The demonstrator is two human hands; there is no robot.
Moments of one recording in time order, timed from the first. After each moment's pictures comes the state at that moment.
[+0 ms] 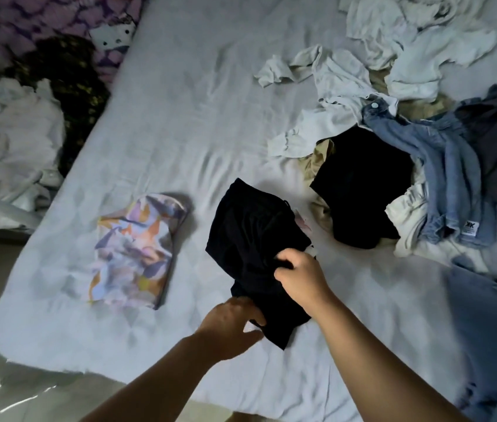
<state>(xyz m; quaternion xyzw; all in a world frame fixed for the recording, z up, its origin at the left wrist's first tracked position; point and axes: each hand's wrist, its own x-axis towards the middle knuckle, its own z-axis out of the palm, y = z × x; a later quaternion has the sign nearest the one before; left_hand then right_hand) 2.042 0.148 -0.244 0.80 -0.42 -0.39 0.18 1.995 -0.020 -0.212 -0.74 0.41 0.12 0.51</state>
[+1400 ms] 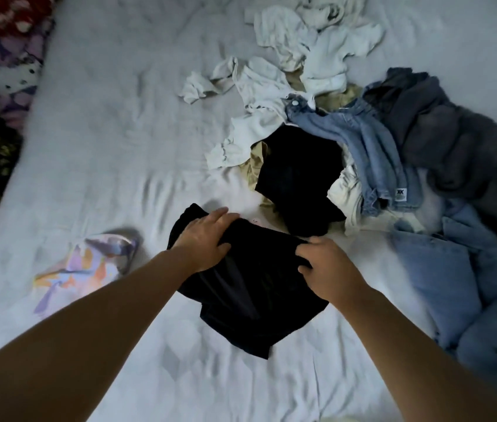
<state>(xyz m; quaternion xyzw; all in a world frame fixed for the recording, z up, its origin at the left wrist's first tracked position) 2.149 0.025 -0.234 0.79 -0.55 -0.28 0.04 1.926 -0.091 -0.209 -0.92 0.31 0.06 0.23</state>
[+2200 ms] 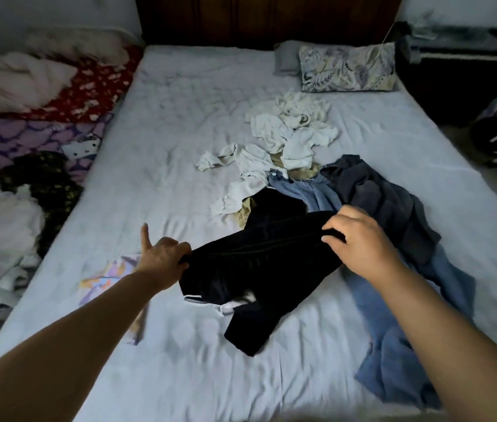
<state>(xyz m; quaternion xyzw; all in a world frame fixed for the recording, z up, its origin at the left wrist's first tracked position) 2.107 0.127 -0.074 0.87 -0.48 -0.11 -0.03 1.841 -0.095 0.015 -0.94 0.24 -0.18 0.13</state>
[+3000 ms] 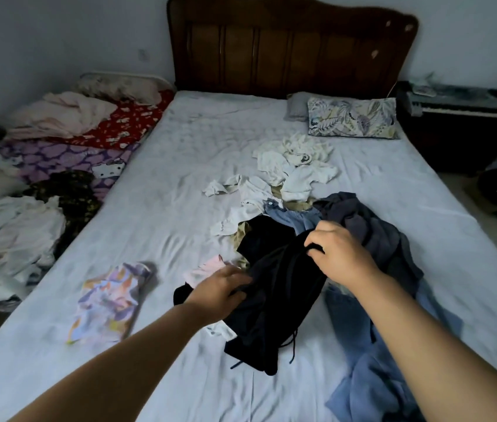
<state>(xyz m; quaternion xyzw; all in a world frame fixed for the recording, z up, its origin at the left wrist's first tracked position) 1.955 0.090 -0.039 0.80 -0.53 -0.19 0.21 1.800 -0.104 0.062 -0.96 0.20 -0.13 0.15</state>
